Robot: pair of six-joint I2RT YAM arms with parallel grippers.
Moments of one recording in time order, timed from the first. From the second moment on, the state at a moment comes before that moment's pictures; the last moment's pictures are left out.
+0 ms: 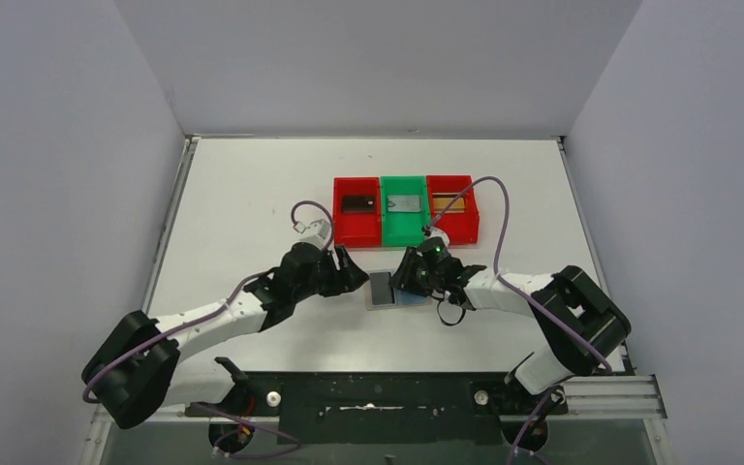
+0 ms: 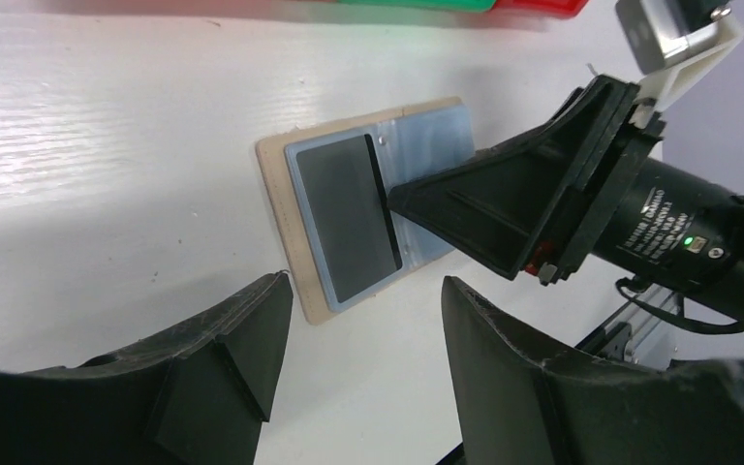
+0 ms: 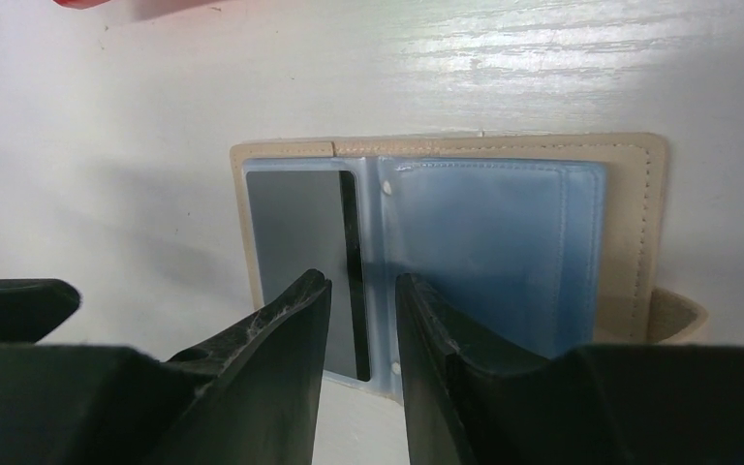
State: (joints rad) left arm -0.74 1.21 0.51 0.18 -0.01 -0.86; right arm 0.67 1.53 0.62 0.13 -0.05 0.84
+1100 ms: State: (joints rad) left arm -0.78 1.62 0.72 0.16 0.09 -0.84; right arm 0.62 1.54 0.53 0.30 -0.14 0.91
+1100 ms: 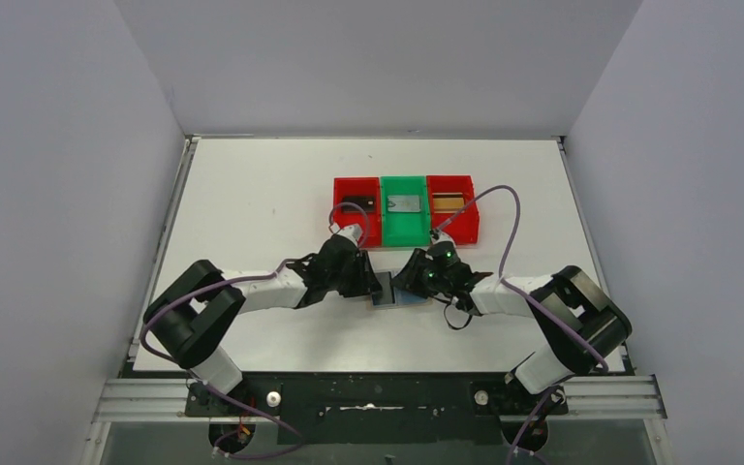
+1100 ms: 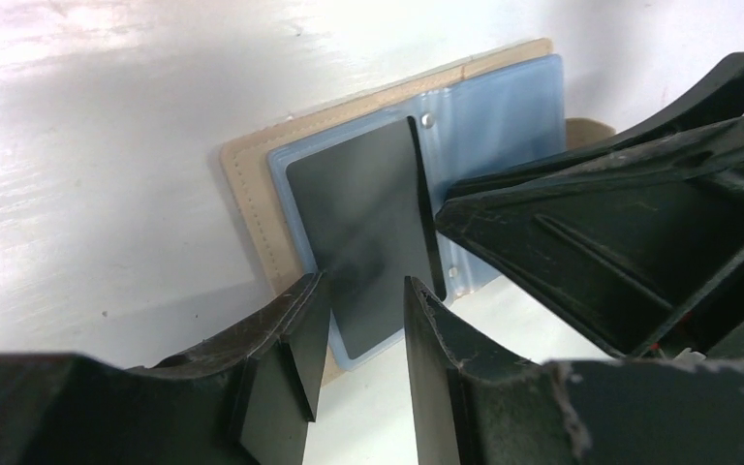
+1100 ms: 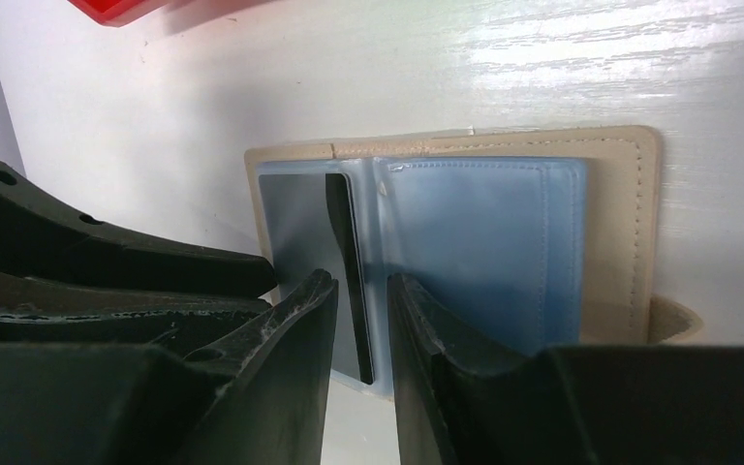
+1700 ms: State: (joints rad) left arm -0.78 1.64 0.70 0.18 0.07 -0.83; right arm 0.60 1.56 0.51 0.37 -0.19 0.92
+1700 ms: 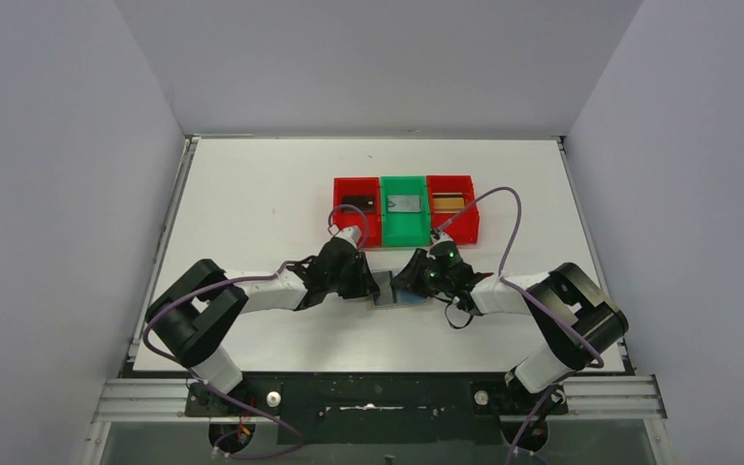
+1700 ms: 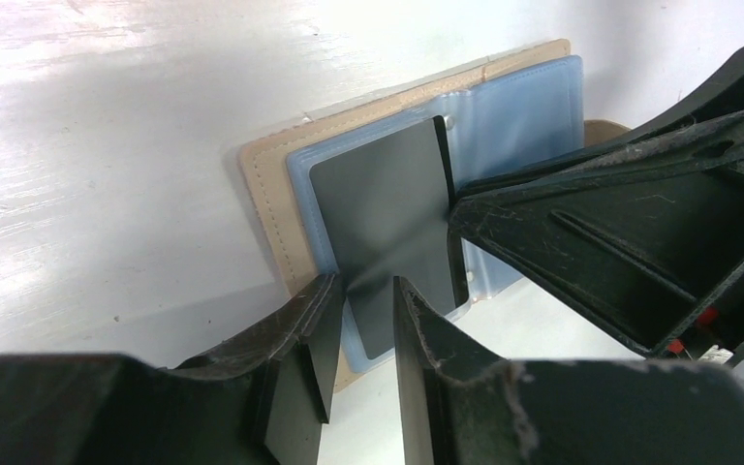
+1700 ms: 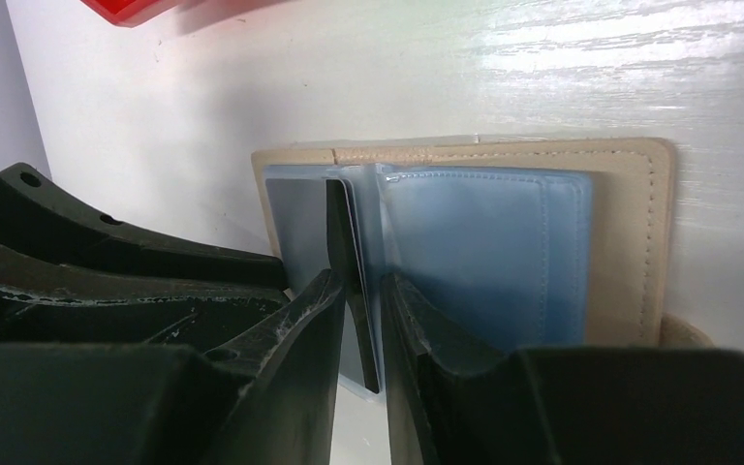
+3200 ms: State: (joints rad) left arm -0.78 1.63 0.70 0.13 0.06 -0.78; right arm 0.58 1.56 0.48 0.41 -0.21 0.94
